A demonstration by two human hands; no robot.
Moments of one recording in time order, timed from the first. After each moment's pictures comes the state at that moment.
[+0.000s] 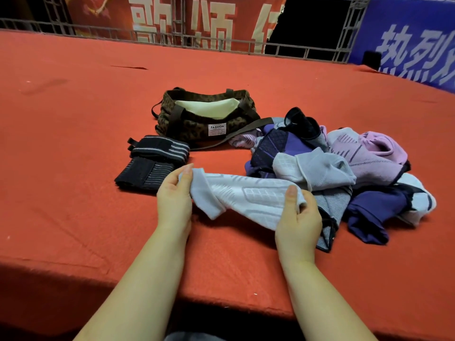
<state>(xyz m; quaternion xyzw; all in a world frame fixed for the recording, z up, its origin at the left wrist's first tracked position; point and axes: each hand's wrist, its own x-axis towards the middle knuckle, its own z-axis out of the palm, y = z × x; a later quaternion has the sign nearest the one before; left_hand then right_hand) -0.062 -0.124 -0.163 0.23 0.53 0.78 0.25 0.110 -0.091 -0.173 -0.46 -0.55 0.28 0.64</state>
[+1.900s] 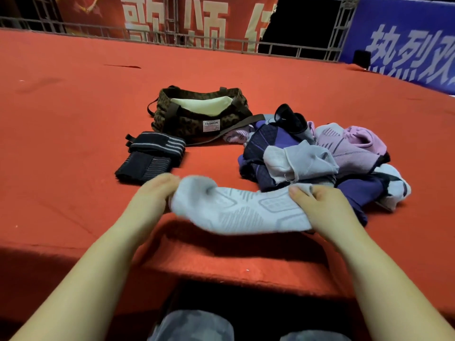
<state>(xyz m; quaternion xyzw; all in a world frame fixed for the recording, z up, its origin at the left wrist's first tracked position) -0.066 -0.196 -0.117 0.35 0.65 0.55 0.39 0.186 -0.087 -0.126 -0.54 -0.73 0.26 0.34</state>
